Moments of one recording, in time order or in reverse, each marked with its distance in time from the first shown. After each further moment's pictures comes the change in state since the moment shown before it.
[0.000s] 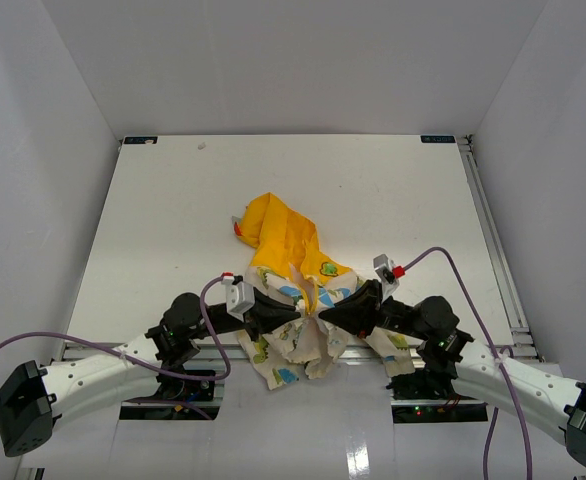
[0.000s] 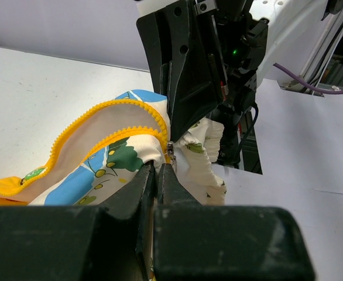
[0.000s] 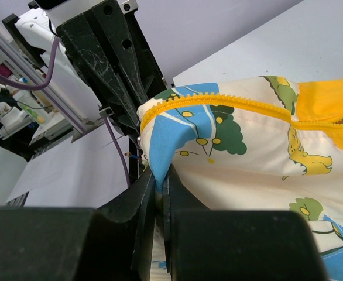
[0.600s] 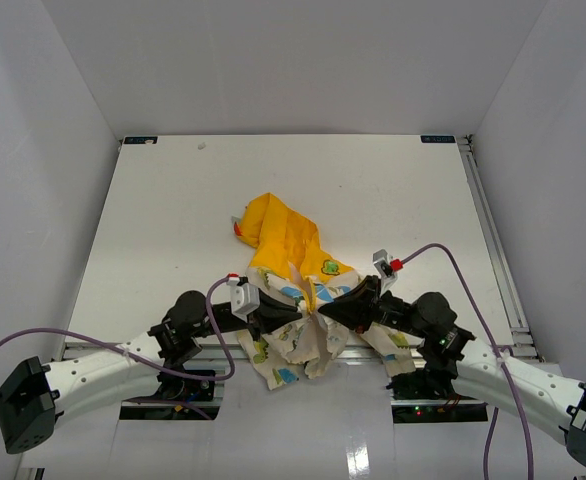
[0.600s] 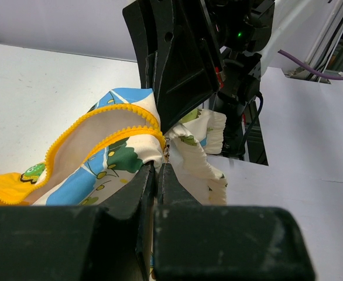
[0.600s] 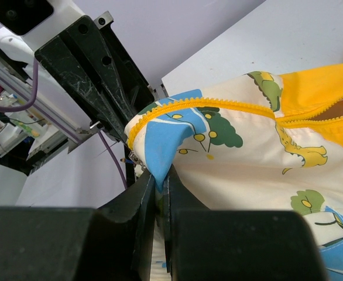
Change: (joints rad) left arm 0.000 0.031 0.005 -0.007 0.018 0.038; right arm 0.001 0.000 0.036 -0.085 0.058 0.034
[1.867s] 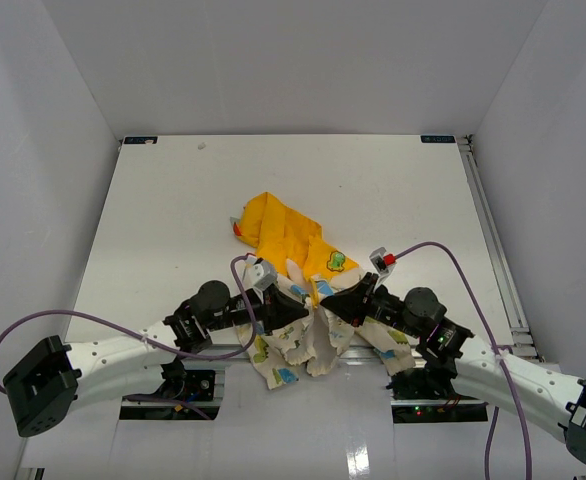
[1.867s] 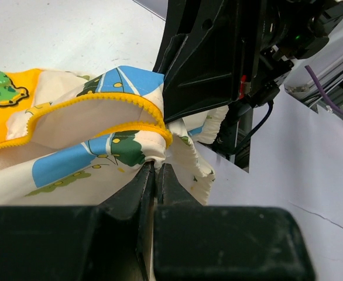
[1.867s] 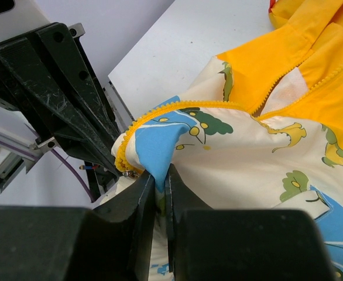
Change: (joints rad) left arm 0.008 0.198 0.062 -0.052 -0.100 -0.277; right arm 0.001 0.033 0.029 -0.181 0.183 -0.015
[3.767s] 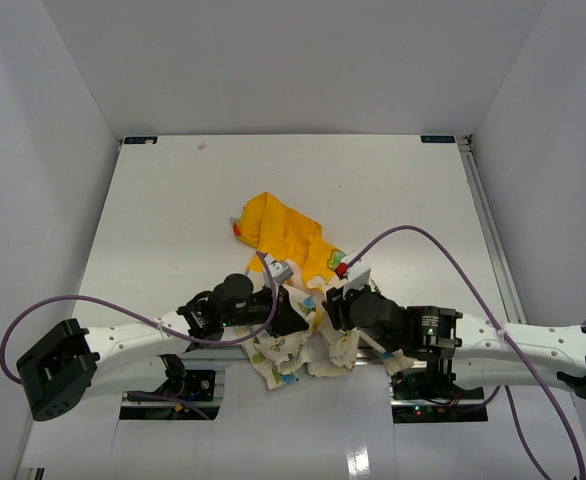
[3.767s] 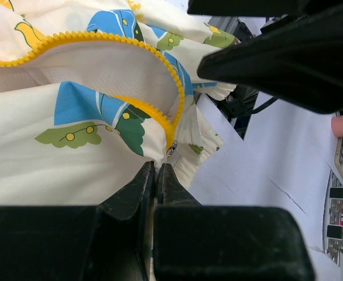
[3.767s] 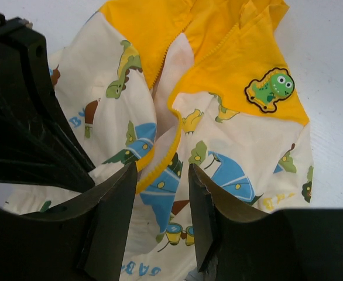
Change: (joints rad) left arm -0.002 0.147 0.087 -0.246 0.014 -0.185; right arm 0.465 0.237 0.472 -0.768 0.802 -0.198
